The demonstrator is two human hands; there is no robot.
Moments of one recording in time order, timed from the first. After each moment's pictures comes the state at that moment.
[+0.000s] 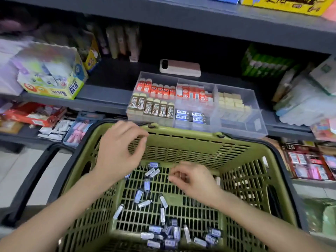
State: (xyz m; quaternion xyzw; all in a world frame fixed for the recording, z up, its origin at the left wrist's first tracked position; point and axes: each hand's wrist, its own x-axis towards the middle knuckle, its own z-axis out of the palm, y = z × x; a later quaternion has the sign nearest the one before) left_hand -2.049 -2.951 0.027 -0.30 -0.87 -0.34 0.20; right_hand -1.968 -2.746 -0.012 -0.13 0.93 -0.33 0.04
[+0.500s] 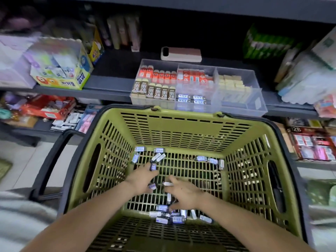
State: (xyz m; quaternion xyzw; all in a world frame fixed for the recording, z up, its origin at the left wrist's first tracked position) left_hand -1.997 -2.952 -0.116 -0.32 -0.88 0.04 -0.34; right_hand -1.924 -2.772 -0.142 -0.25 0.92 -0.11 0.29
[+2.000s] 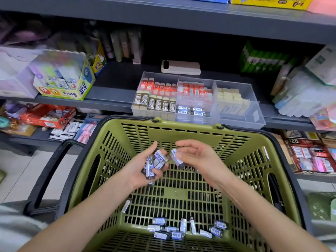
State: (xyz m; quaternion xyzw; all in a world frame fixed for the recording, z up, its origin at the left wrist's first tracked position) left_hand -2.023 -2.925 -0.024 0.23 -0.37 -0.76 -0.48; right_hand -1.968 -2.754 0.020 0.12 0.66 -0.73 0.12
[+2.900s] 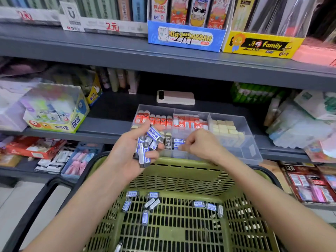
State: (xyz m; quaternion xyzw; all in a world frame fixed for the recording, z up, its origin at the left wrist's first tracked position) left_hand -2.089 -2.908 0.093 0.08 -0.42 -0.84 -0.33; right_hand -2.087 -2.718 0.066 0.08 0.97 -0.22 0.08
